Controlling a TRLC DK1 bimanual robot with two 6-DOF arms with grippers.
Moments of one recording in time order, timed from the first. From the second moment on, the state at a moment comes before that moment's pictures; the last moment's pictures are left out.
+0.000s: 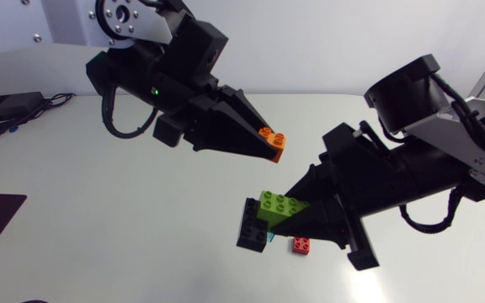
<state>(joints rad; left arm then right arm) -0.52 1.73 1.63 -1.14 1.19 0.98 0.50 1.15 0.90 -0.64 -0.79 -0.62</state>
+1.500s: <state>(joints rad) -0.54 1.54 0.85 -0.29 0.62 1.01 0.33 1.14 0.95 -0.67 -0.83 -0.58</state>
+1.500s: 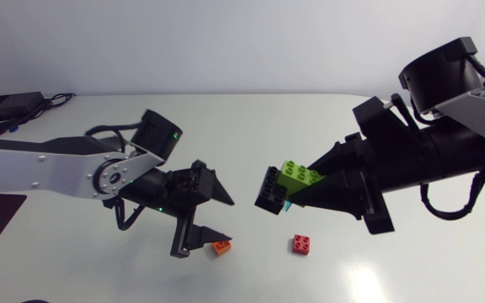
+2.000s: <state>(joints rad) -0.78 1.22 0.69 0.05 0.15 1.10 0.23 1.33 1.11 -0.82 -0.91 -0.50</state>
